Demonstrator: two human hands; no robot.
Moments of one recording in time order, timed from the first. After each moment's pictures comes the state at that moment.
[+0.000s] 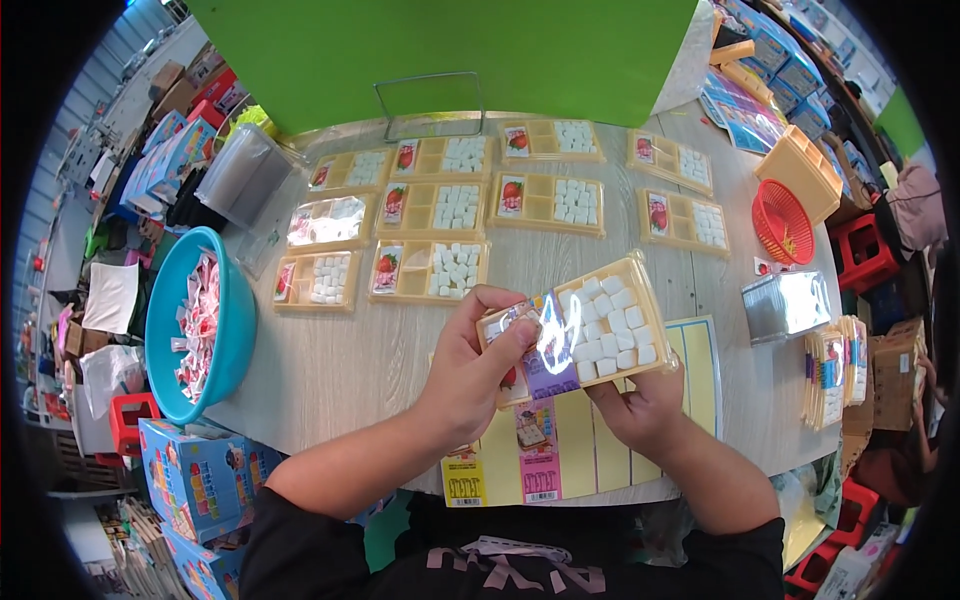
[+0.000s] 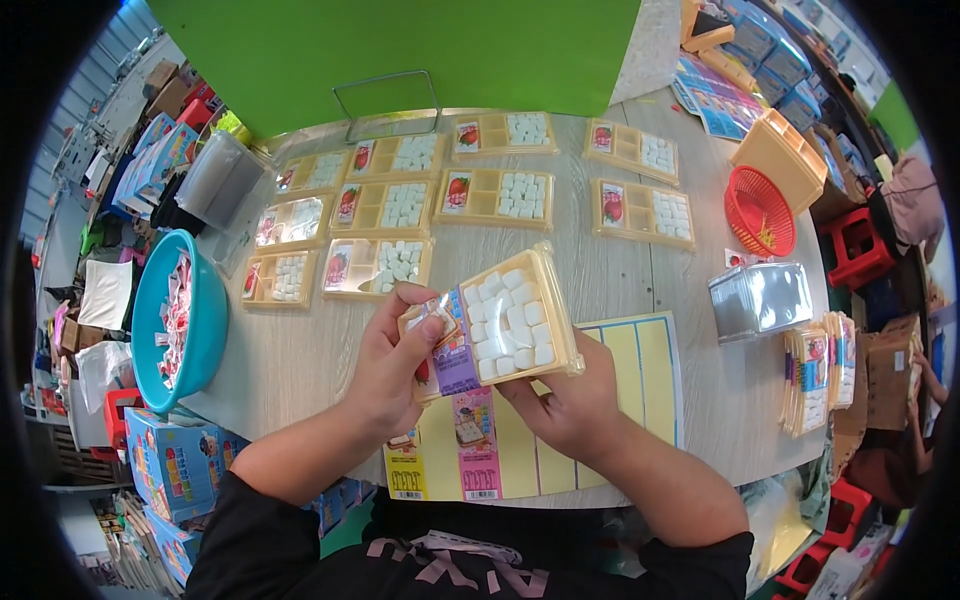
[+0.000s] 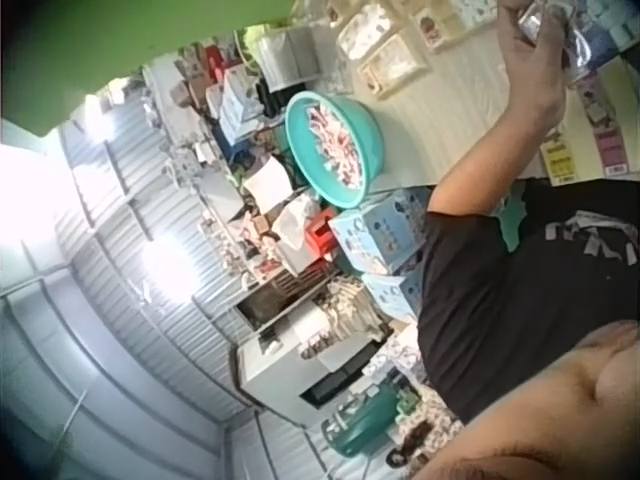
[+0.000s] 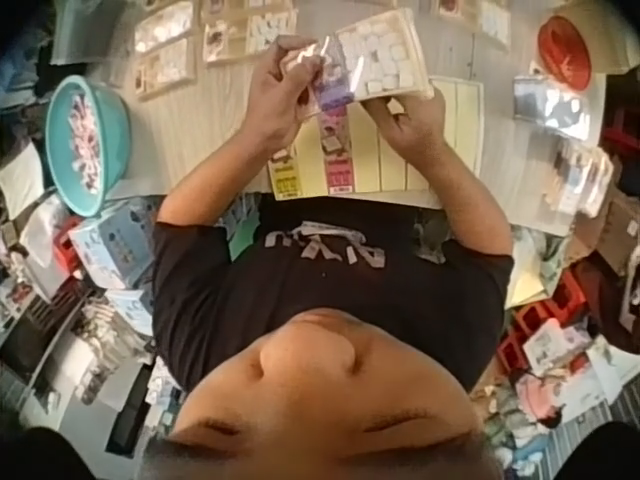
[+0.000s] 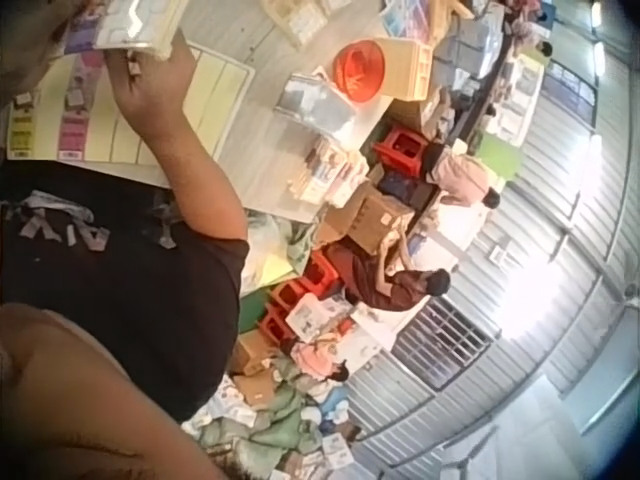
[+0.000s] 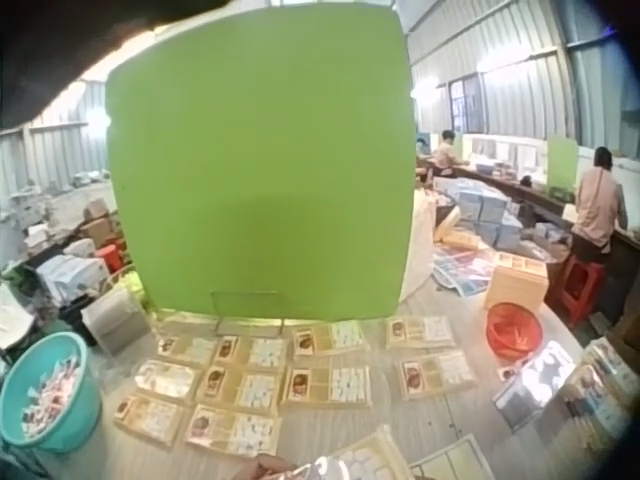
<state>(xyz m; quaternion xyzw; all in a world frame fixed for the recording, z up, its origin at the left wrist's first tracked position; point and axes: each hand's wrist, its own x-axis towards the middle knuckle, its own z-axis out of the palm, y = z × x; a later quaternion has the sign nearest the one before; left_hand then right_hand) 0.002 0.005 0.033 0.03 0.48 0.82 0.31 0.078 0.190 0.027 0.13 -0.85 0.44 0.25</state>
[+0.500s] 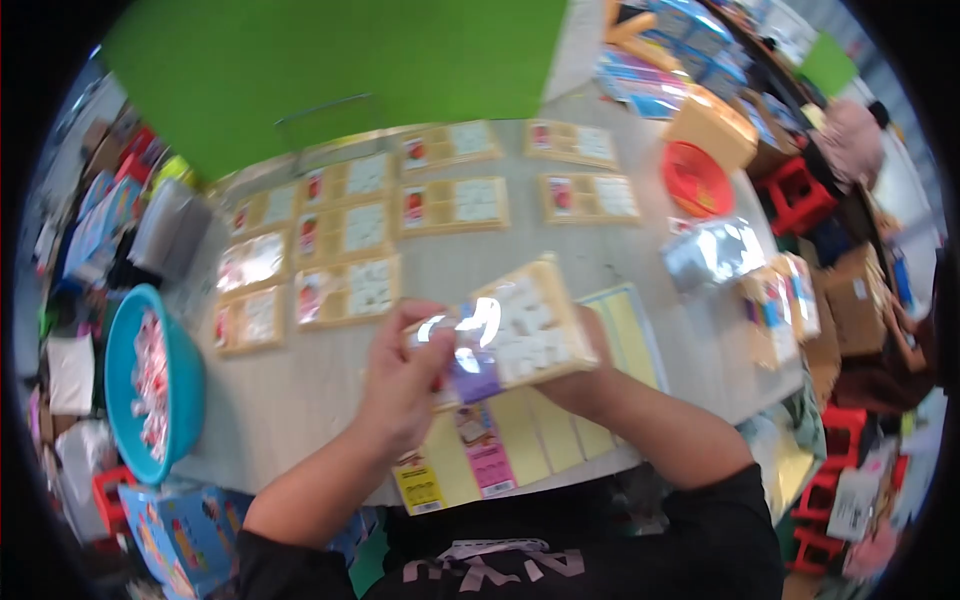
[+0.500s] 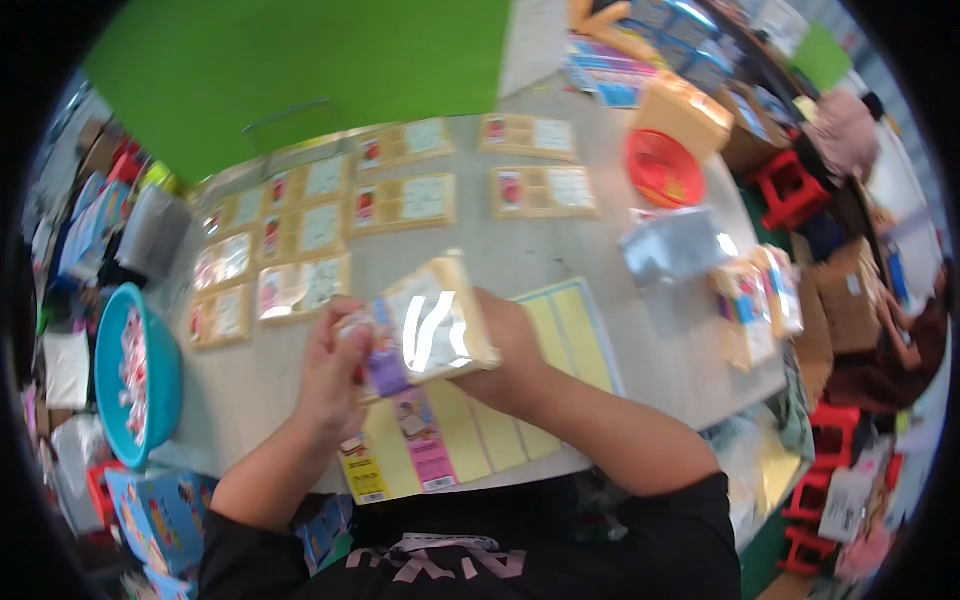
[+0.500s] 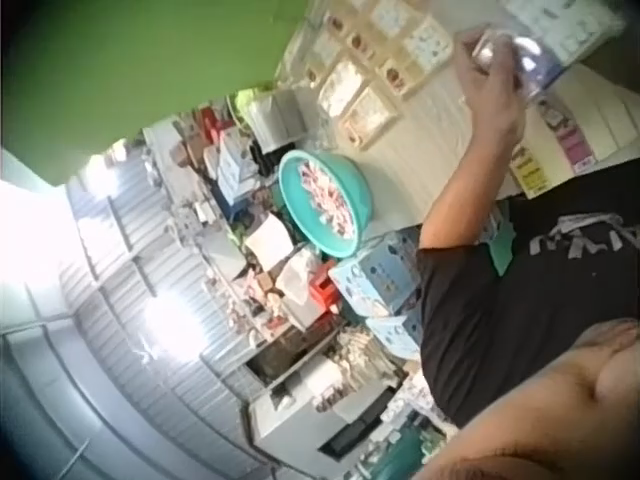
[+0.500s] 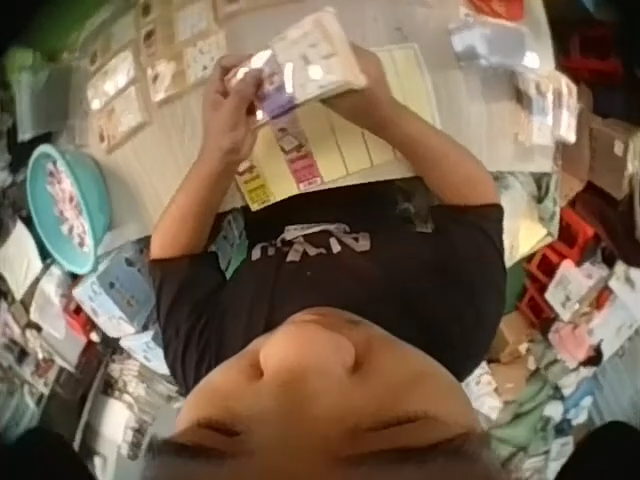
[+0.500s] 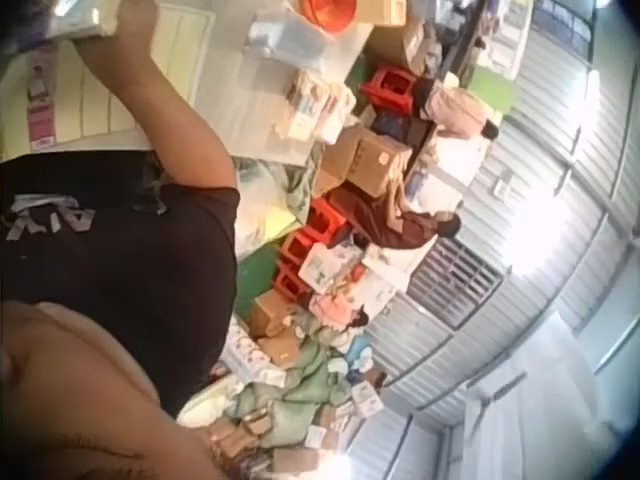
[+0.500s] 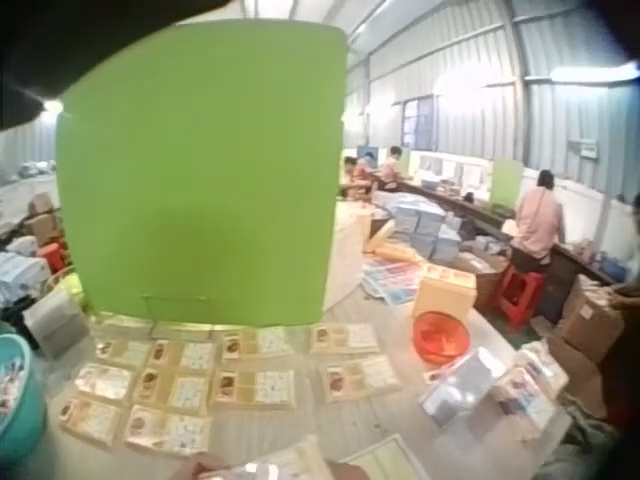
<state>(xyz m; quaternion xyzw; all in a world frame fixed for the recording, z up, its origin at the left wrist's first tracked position) 0.001 0.010 0.021 0.06 0.54 0.78 0.30 0.070 0.195 0.006 0.07 -0.86 0.45 0.25</state>
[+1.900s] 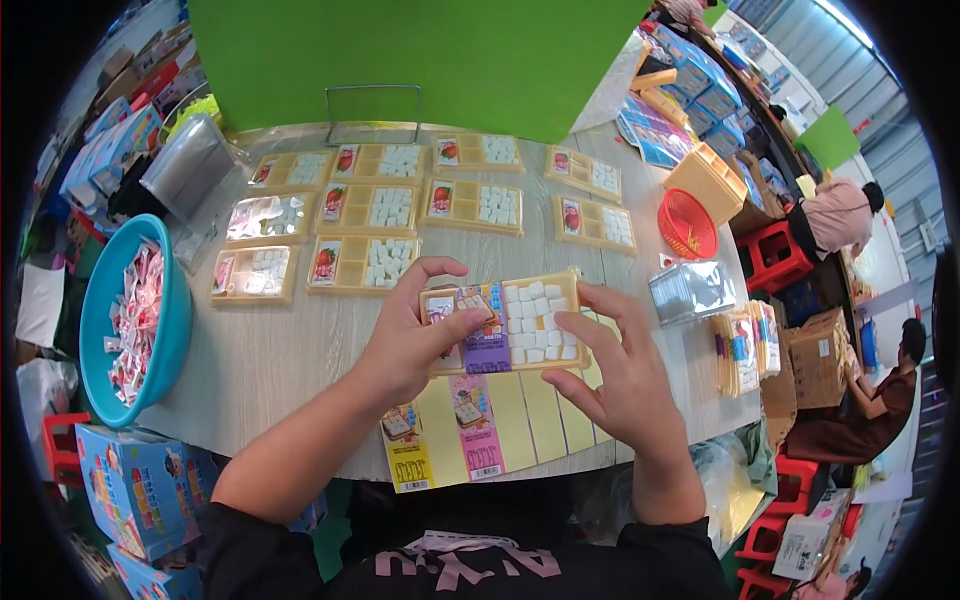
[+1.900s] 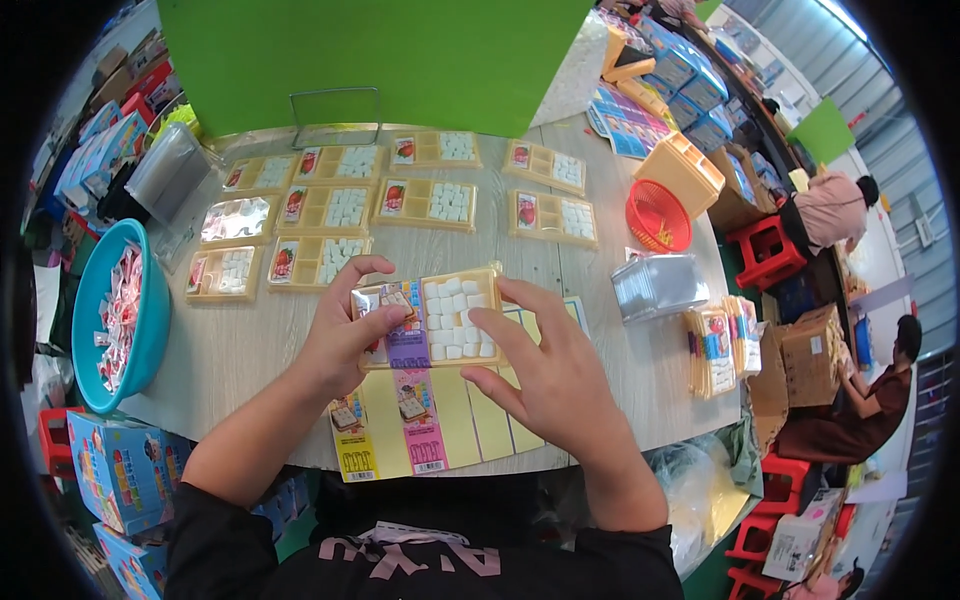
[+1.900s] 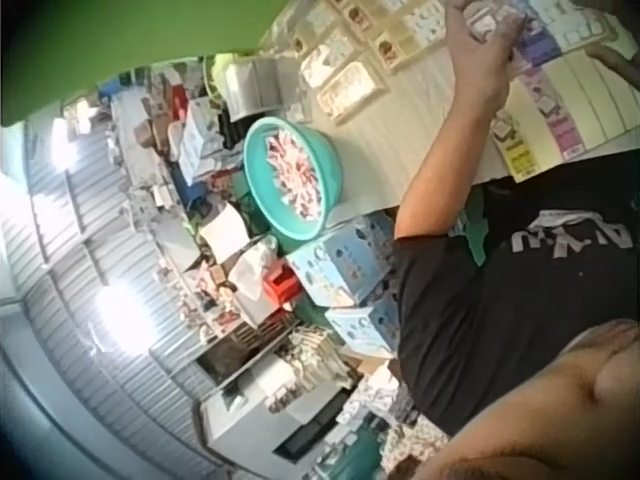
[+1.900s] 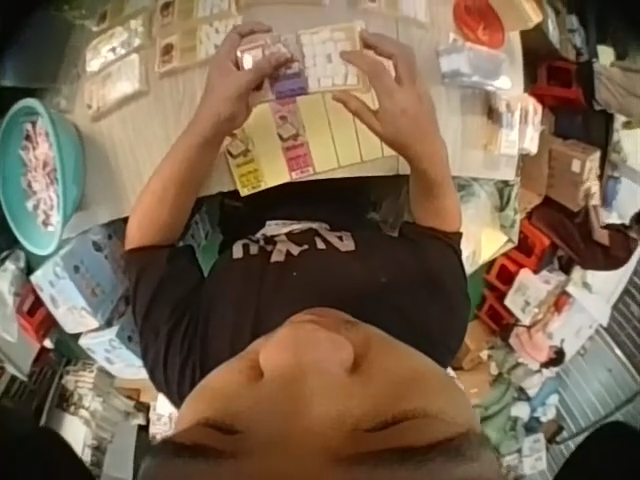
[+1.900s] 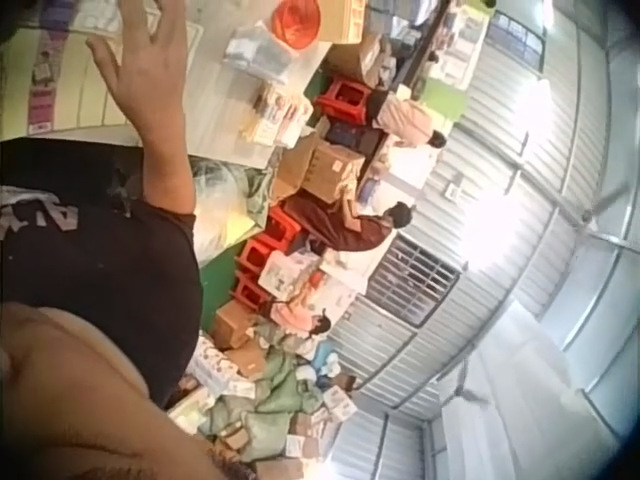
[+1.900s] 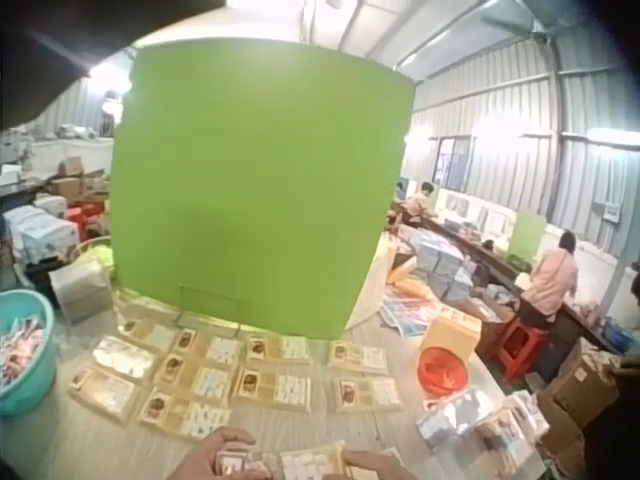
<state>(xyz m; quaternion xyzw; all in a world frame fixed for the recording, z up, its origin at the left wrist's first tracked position) -0.017 -0.004 0.033 0.12 0.46 0.80 0.37 0.119 0.200 0.087 0.12 -0.95 0.21 0.20</state>
